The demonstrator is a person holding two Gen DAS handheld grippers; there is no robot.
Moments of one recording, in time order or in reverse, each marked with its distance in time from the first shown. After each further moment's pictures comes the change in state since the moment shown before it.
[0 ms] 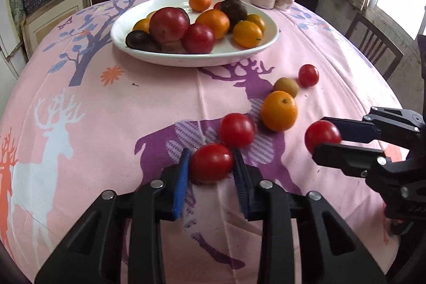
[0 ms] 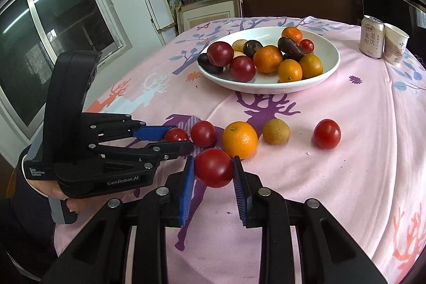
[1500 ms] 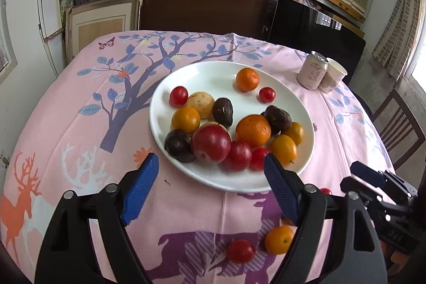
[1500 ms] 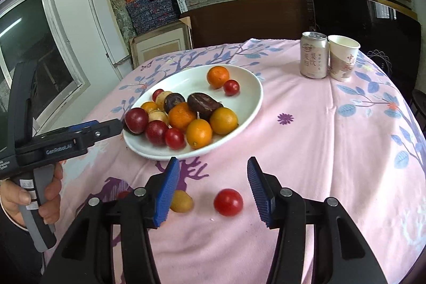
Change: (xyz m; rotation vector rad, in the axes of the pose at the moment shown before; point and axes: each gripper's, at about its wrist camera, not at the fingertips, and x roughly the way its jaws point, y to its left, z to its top) left arm -0.019 0.028 0.090 -0.276 -0.169 0.124; right arm -0.018 -0.085 0.053 0.138 -0.107 -0.191
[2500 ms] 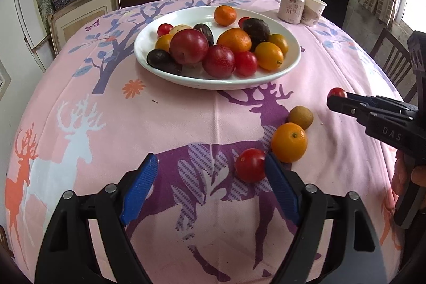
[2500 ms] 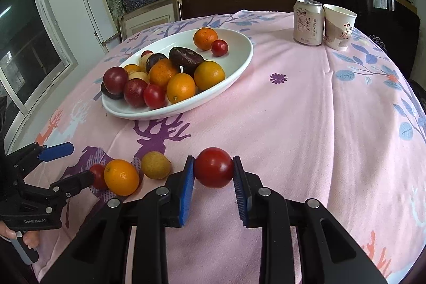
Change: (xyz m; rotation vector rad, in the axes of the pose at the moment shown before) left arm -0.003 -0.016 -0.080 0.189 0.133 0.016; right arm 0.026 -0.004 -0.030 -0.013 0.109 -0.048
